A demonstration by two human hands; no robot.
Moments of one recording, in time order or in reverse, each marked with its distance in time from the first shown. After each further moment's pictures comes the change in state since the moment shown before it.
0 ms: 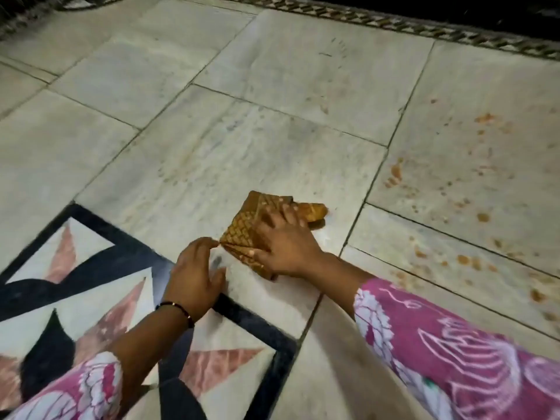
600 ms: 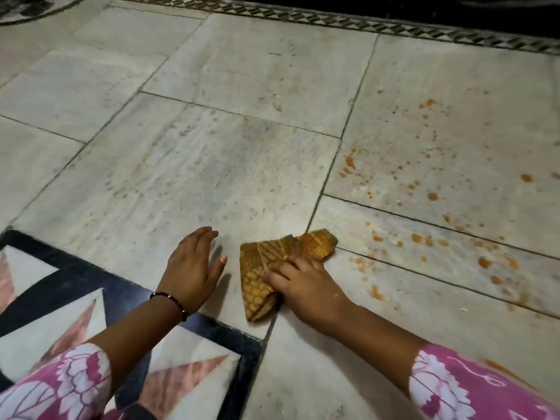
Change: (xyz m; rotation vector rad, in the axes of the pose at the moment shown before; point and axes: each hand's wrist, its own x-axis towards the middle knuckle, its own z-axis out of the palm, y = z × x) left_hand 0.030 0.053 0.026 0.088 -0.038 0.210; right_hand -0.116 0.048 0.035 -0.080 0.316 -0.147
